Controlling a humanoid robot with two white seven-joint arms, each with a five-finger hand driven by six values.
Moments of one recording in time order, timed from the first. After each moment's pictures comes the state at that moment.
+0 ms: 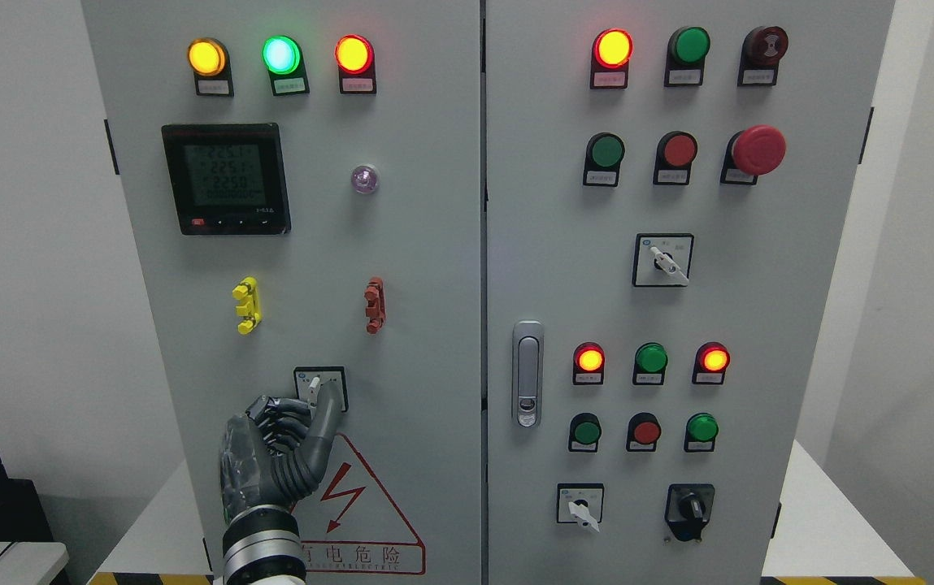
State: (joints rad) left arm -0.49 -0.11 -0.12 -1.82 -0.27 0.60 0.42; right arm 0.09 0.12 0.00 -0.13 0.00 0.00 0.00
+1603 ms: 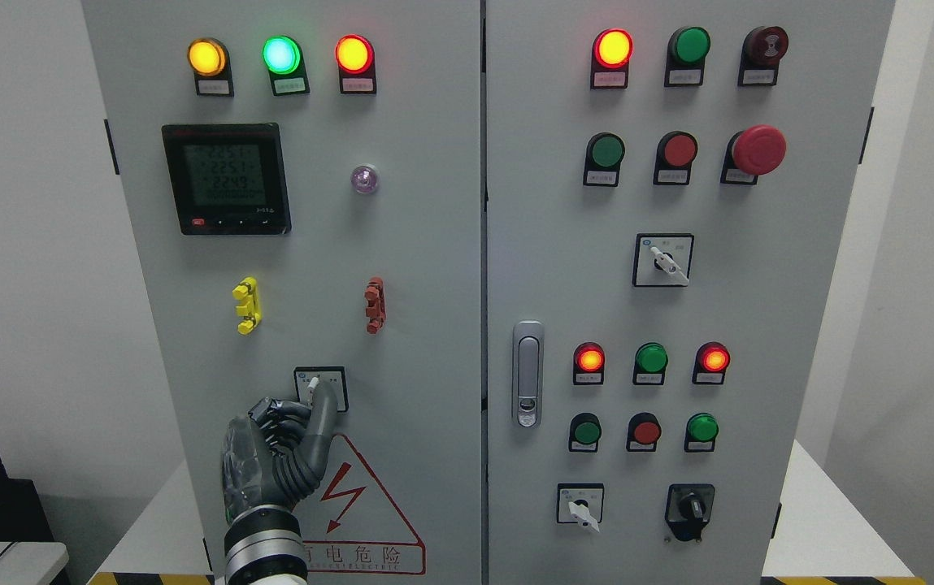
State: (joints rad) left arm -0.49 -0.11 -0.13 -1.82 -0.26 0.61 0.43; right arm 0.09 0.12 0.00 -0.13 0.00 0.00 0.00
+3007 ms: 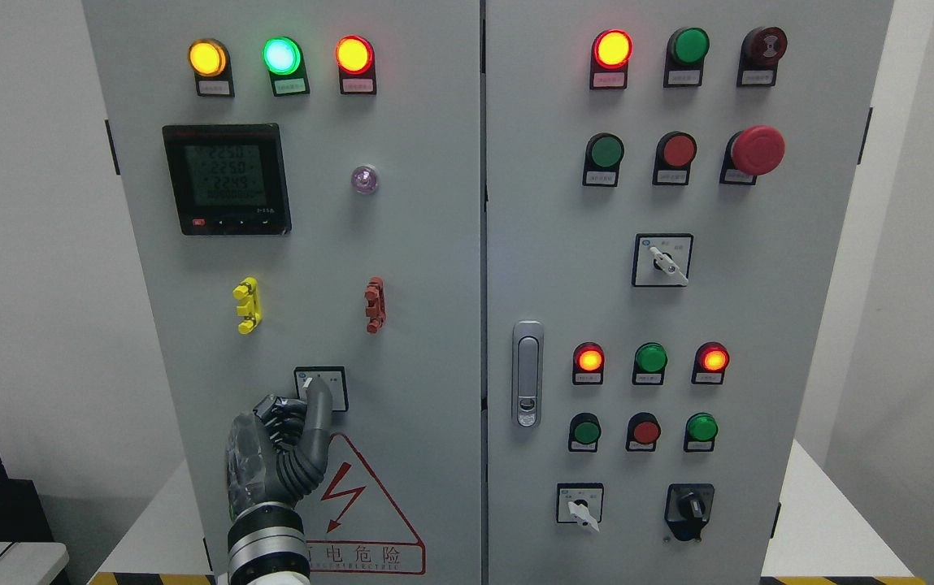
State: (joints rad) left arm -0.50 -0.11 -0.13 -1.82 -0.26 0.61 0.42; right arm 0.09 0.12 0.00 -0.13 0.00 0.00 0.00
